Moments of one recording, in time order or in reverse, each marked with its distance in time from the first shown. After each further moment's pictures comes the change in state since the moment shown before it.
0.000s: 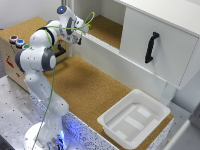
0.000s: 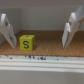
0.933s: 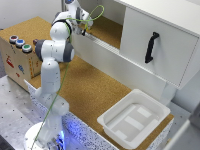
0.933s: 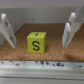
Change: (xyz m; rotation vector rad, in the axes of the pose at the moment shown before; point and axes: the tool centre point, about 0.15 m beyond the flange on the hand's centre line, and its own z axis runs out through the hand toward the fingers) arm 0.036 -0.029 0.058 0.023 -0.082 0.012
